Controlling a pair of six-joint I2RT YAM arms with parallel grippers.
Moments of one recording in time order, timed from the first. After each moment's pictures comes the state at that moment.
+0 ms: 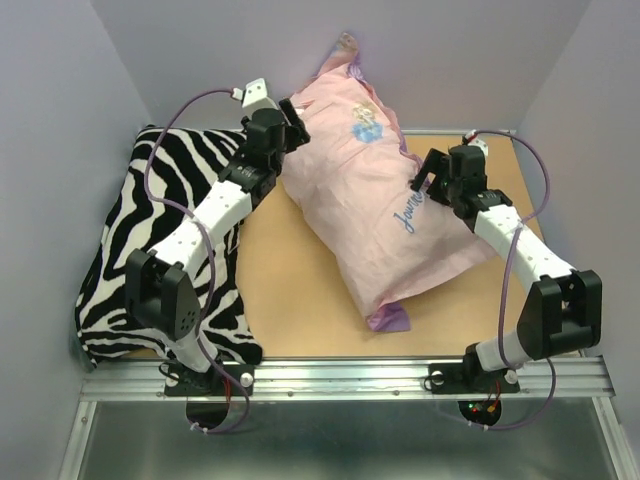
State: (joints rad) left arm -0.53 1.60 1.51 -0.08 -0.40 -0.55; right arm 0.19 1.44 1.14 -0.25 0.13 0.54
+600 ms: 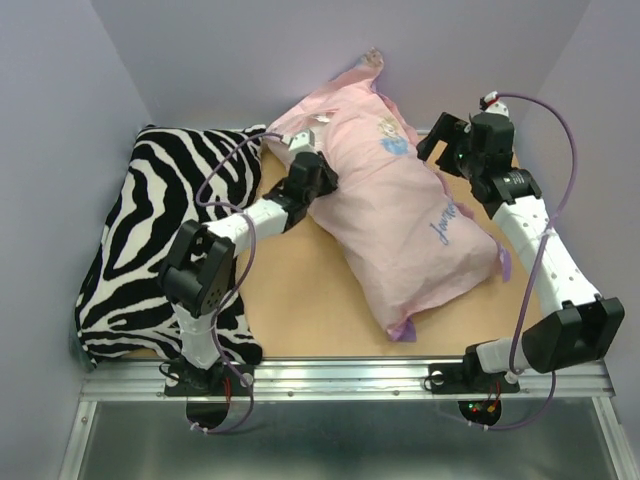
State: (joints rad) left arm -0.53 1.87 1.33 0.15 -0.18 -0.67; right arm 0.20 1.40 1.38 -0.42 0.13 0.51
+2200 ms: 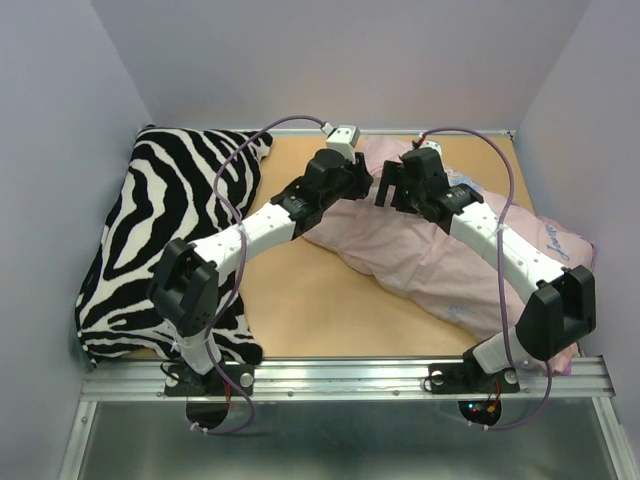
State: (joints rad) left arm -0.75 1.69 1.36 0.07 -0.08 -0.43; right arm 0.46 1.48 1.28 -0.50 0.26 0.53
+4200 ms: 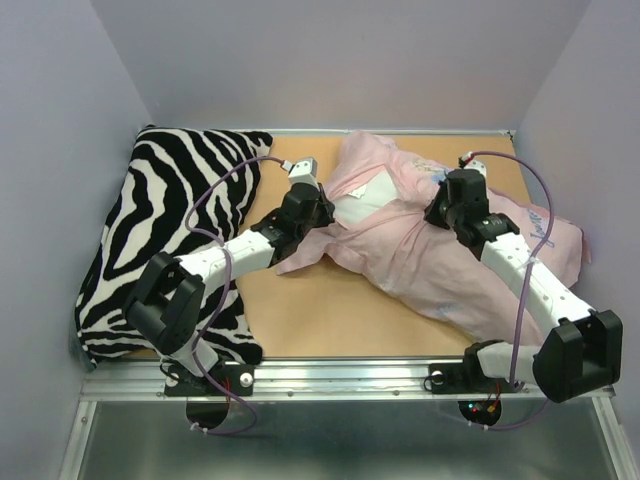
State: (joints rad) left arm -0.69 1.58 1.00 0.17 -0.25 -0.62; right arm 0.29 1.24 0.98 -0.37 0.23 0.53
